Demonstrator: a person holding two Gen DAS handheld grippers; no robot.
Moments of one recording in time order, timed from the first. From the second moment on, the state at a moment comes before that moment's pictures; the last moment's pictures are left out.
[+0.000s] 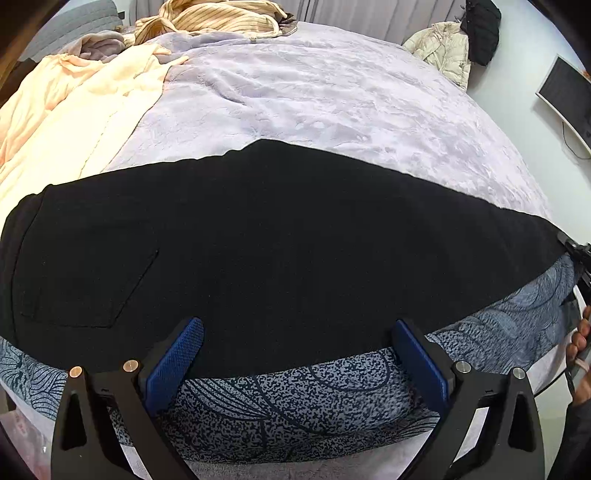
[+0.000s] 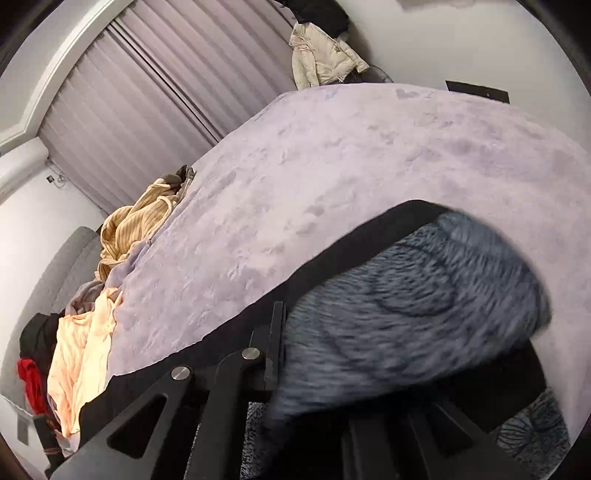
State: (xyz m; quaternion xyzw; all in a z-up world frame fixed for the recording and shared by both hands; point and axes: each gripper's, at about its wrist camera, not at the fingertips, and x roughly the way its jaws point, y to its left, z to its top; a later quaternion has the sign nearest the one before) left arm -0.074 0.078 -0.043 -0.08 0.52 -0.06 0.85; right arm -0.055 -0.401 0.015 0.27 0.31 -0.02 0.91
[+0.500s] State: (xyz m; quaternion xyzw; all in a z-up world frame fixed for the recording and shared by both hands) left arm -0.069 0.074 -0.047 -0.08 0.54 -0.12 0.83; right arm -0.082 -0.371 0.008 0.06 0.40 -0.13 0.90
